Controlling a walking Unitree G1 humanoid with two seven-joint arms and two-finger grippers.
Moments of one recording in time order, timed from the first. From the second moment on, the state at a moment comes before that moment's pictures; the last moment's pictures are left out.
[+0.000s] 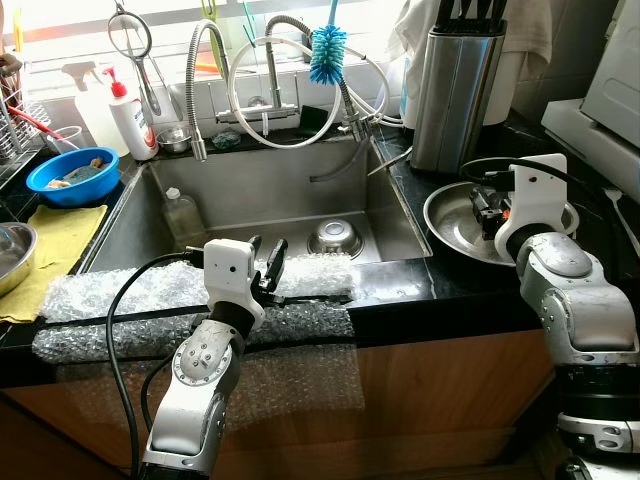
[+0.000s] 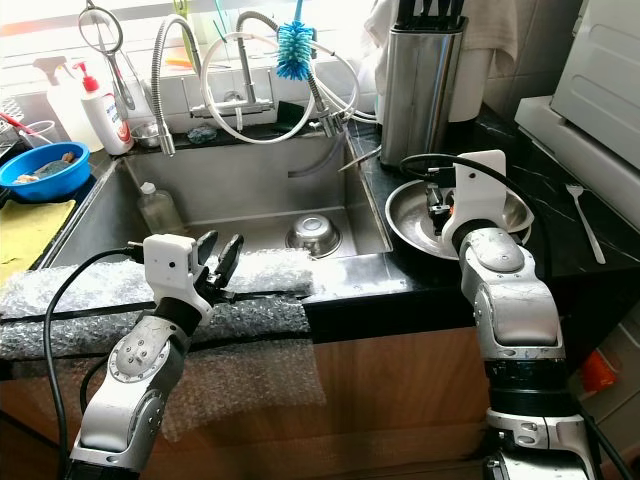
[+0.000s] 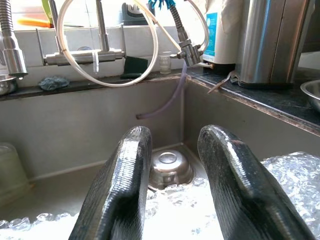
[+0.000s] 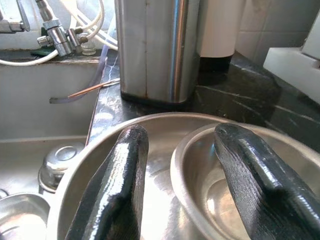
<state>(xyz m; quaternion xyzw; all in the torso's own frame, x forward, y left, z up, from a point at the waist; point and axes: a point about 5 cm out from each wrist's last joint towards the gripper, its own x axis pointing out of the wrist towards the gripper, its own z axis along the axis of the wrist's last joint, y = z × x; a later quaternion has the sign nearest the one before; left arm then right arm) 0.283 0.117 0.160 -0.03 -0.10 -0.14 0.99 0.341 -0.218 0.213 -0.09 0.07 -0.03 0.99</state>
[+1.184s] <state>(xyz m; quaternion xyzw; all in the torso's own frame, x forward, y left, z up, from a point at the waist) 0.282 0.114 0.158 -0.03 -0.09 -0.15 0.98 0.343 -0.233 0.200 -0.15 0.14 0.02 0.98</state>
